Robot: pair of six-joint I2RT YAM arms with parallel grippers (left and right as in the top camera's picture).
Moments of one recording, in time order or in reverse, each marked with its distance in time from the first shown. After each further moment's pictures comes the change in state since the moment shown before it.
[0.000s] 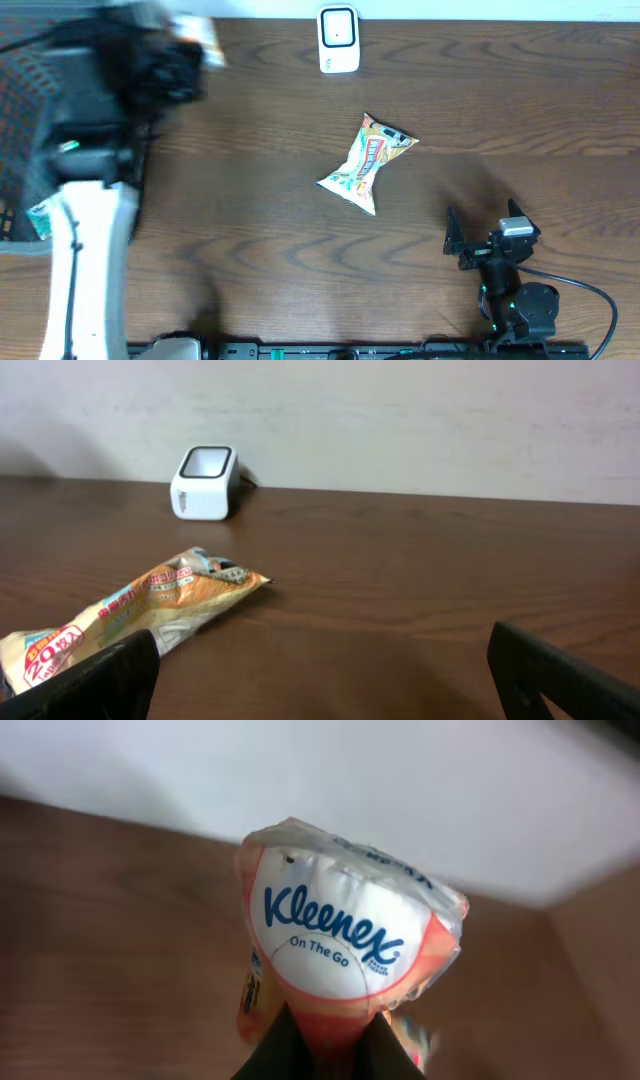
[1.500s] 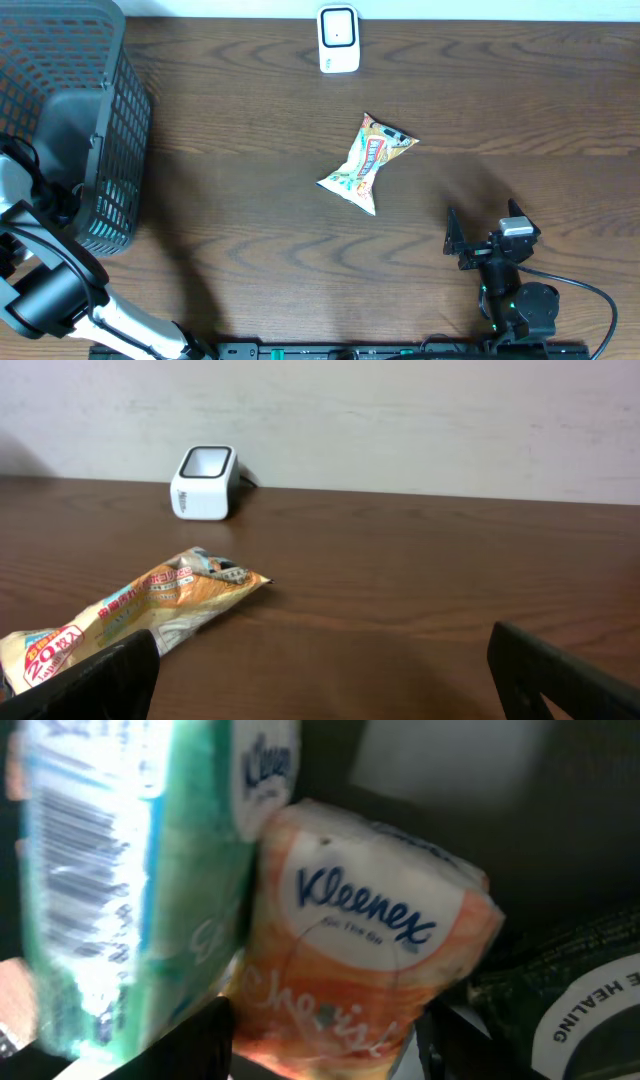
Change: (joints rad) left arm 0.694 0.576 -0.101 -0.360 -0.676 0.100; right arm 0.000 0.000 0.000 0.000 0.000 0.000
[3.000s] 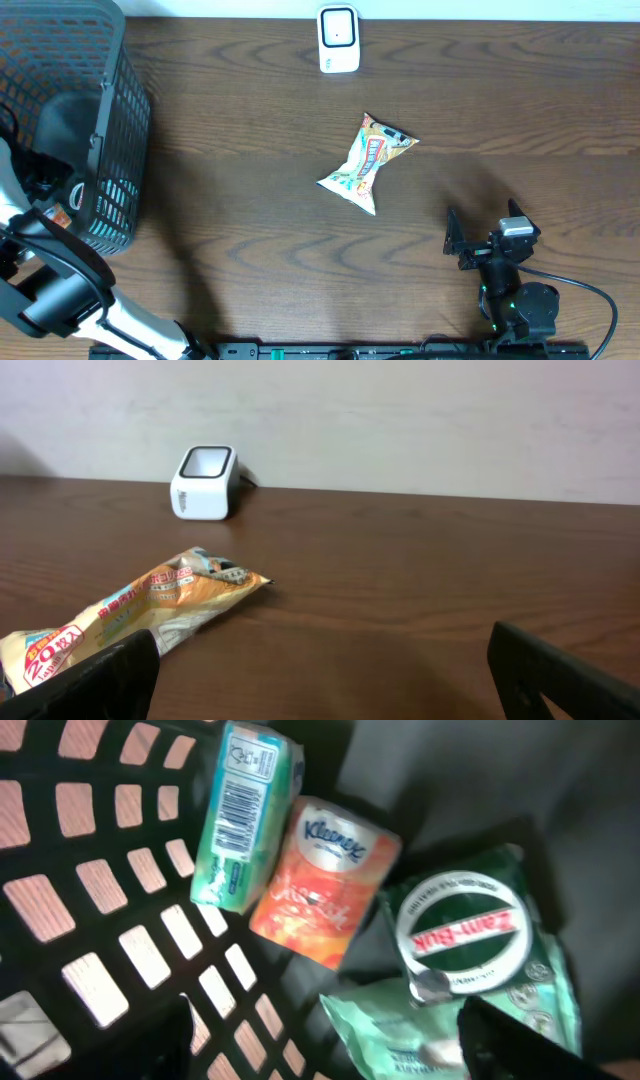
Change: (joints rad) left arm -0.052 -0.020 0.297 -0.320 0.035 -0.195; right arm 0.000 0.000 0.000 0.000 0.000 0.000
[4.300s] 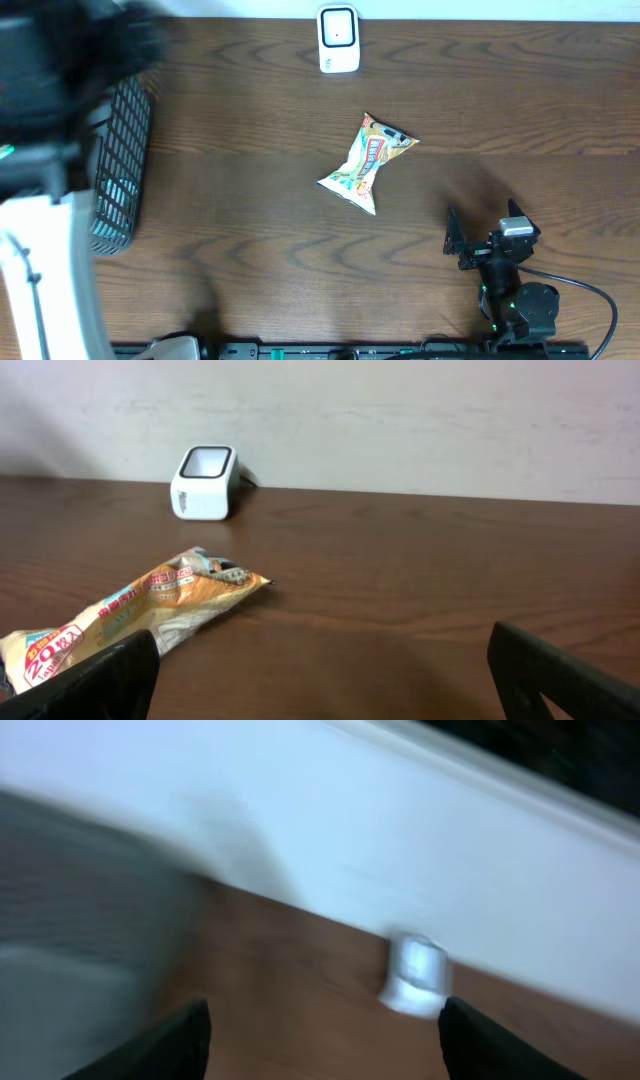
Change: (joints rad) left arm -0.589 -0.513 0.134 0.461 0.330 0.098; right arm 0.000 0.000 0.000 0.000 0.000 0.000
